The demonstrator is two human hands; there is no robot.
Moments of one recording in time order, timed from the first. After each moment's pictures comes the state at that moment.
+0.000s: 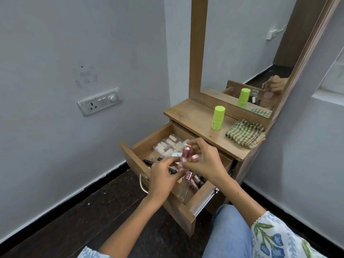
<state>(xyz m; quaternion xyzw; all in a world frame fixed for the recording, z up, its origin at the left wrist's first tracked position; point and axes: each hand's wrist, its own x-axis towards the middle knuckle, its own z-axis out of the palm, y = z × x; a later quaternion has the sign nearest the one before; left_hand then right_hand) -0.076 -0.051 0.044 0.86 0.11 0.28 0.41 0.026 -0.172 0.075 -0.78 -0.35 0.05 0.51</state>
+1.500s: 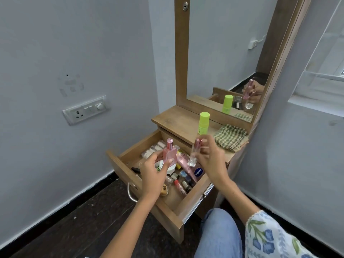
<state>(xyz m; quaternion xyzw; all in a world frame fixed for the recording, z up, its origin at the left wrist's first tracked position) -0.050 -0.057 0.052 0.79 0.17 0.35 0.48 0.060 -0.204 0.065 -0.79 -0.27 -0.04 0.55</state>
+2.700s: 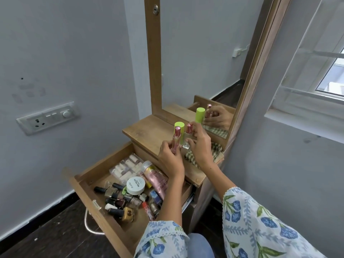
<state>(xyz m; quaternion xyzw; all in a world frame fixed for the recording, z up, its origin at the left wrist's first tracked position) 0.138 -0.145 0.052 0.71 0.30 0.42 0.48 0.199 -0.213 0.077 -0.82 -0.26 -0.14 0.48</state>
